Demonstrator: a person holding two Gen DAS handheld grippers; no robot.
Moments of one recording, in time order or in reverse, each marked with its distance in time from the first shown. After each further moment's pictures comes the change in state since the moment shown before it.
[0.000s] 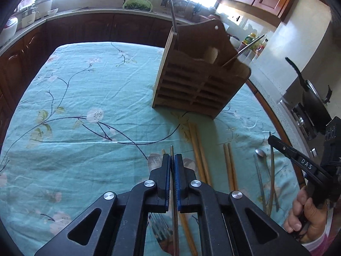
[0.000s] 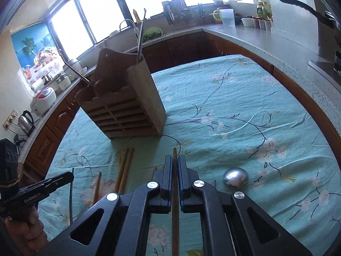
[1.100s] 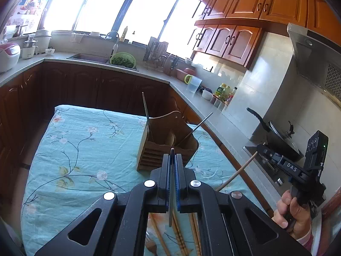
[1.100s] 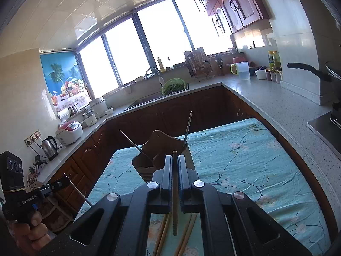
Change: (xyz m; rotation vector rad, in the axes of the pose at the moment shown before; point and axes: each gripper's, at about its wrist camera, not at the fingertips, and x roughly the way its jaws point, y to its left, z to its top) left arm -0.154 -0.001 -0.004 0.038 -0.338 -0.127; right arm -0.114 0.043 0.055 -0.045 -0.310 0.119
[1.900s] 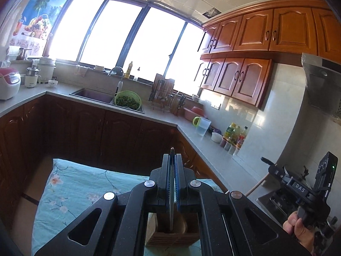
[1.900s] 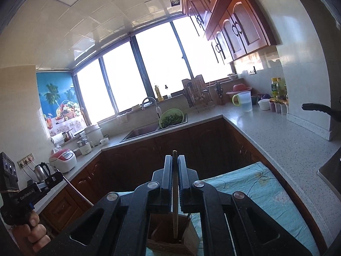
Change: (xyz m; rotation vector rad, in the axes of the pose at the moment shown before) left arm 0.085 0.023 0.098 0.003 -0.233 0.058; right arm 0.066 0.008 0.104 0.002 -0.171 -0.026
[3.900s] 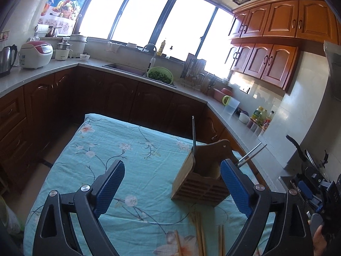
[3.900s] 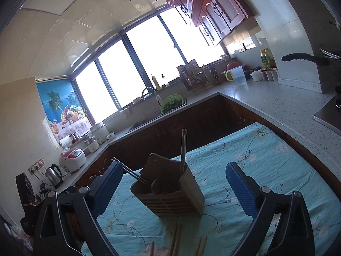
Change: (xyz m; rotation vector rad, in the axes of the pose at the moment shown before) left arm -0.053 0.011 -0.103 -0.064 0.096 0.166; right arm -0.062 -0.034 -0.095 0.135 0.053 0.043
